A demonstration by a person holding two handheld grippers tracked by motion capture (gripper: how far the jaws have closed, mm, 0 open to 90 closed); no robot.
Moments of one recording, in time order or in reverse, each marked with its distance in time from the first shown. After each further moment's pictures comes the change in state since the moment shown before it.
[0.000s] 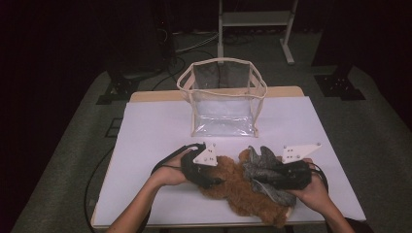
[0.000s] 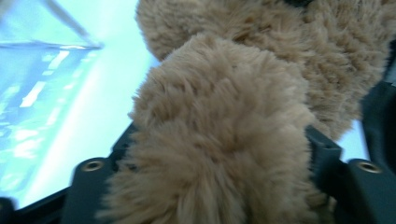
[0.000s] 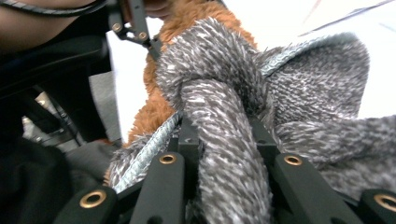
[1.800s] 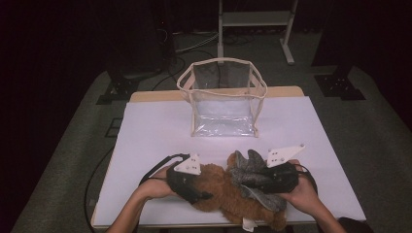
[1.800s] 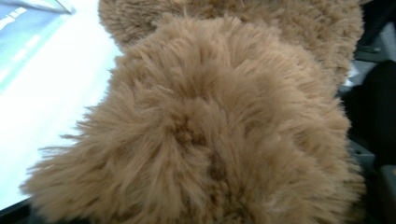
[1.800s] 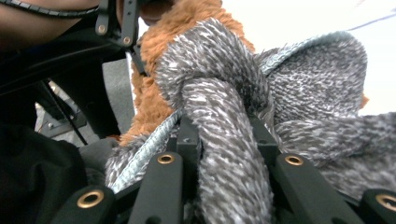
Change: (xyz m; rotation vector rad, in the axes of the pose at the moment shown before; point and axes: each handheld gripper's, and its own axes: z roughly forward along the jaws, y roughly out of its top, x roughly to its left) left arm -0.018 -0.037 -0.015 -0.063 -0.096 -0.115; right arm 0.019 0.014 0.022 0.052 0.042 -0.031
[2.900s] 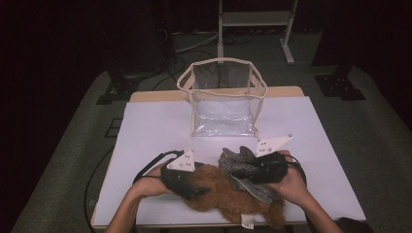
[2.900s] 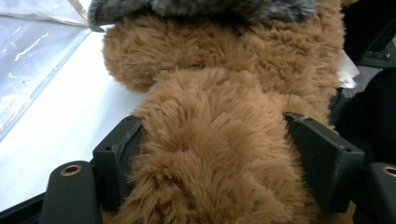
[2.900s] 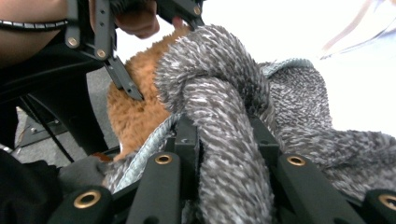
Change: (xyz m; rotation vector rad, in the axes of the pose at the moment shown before) left arm -0.001 -0.002 -0.023 -0.031 0.013 -0.002; right arm -0.002 0.031 0.018 0.008 -0.040 -0.016
